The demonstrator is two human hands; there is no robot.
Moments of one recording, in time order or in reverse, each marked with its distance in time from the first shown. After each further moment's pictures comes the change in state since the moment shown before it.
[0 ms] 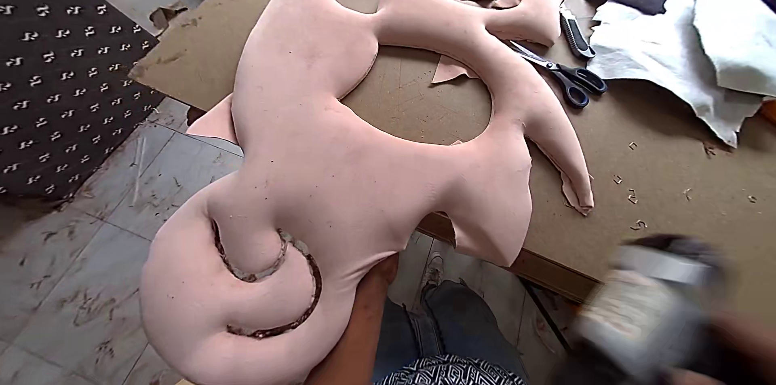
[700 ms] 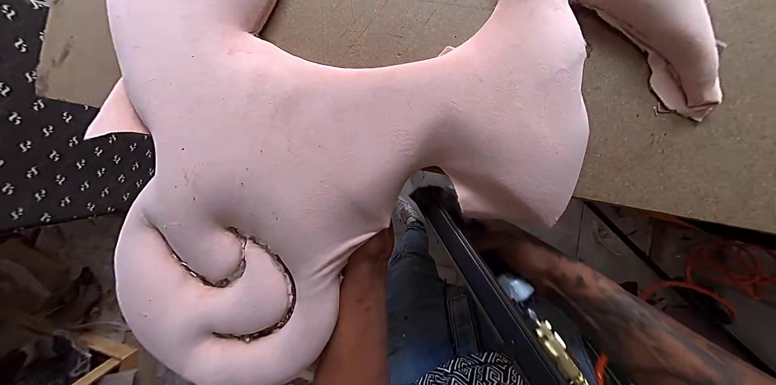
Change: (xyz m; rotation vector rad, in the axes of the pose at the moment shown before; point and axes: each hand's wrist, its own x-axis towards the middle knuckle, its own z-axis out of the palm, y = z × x) left_hand 0.003 0.035 0.004 0.000 -0.110 0.333; right_hand 0.142 0.123 0.208 1.216 -0.404 0.705
